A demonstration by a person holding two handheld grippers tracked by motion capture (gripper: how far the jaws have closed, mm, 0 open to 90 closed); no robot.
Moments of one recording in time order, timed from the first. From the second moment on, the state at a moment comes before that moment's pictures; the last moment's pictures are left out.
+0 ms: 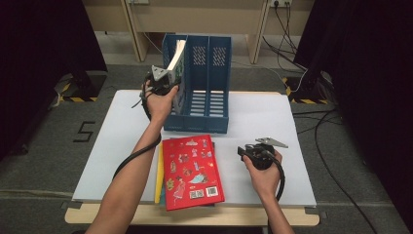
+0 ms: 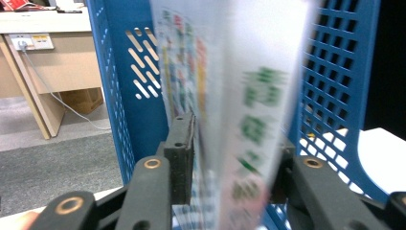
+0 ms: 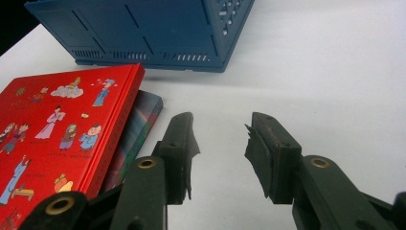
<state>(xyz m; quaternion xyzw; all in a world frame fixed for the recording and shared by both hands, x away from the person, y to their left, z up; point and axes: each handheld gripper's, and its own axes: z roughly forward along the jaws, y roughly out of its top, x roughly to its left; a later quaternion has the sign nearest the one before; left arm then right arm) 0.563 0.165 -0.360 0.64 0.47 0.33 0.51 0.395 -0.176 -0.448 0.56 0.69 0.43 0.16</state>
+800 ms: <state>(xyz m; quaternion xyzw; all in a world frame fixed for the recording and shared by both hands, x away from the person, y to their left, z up) 0.574 0.161 -0.359 0.65 0.48 0.32 0.49 0.394 -0.174 -0.447 0.56 0.69 0.43 0.16</state>
